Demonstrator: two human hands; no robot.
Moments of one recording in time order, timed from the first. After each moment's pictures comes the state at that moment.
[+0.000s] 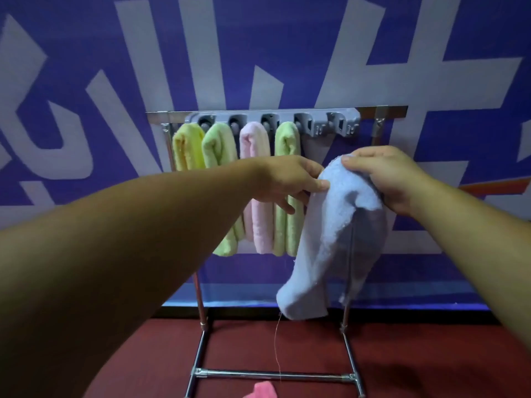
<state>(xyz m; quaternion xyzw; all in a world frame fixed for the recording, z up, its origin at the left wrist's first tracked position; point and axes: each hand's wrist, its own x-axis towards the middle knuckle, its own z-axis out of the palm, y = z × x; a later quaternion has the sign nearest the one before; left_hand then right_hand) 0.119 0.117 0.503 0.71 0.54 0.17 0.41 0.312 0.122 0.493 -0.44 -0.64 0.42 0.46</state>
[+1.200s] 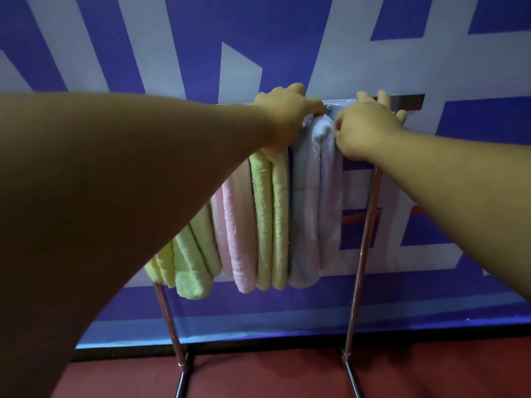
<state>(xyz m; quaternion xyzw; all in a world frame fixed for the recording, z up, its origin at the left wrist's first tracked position) 0.115 0.288 0.545 0.81 0.53 0.11 -0.23 0.278 0.316 0.513 -0.67 -0.70 -0.12 0.22</state>
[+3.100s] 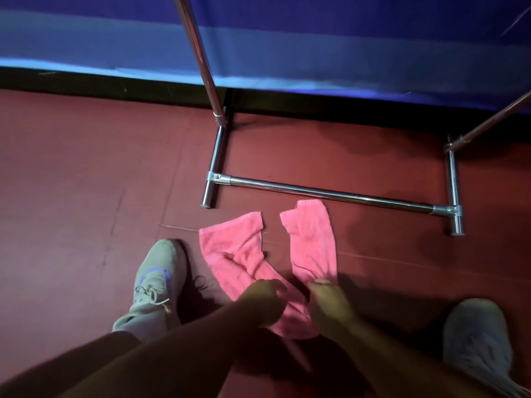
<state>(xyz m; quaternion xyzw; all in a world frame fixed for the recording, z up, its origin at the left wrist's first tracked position) 0.002 -0.028 -0.221 0.47 0.71 -0.11 0.52 0.171 -0.001 -0.291 -0.55 -0.73 0.37 -0.15</state>
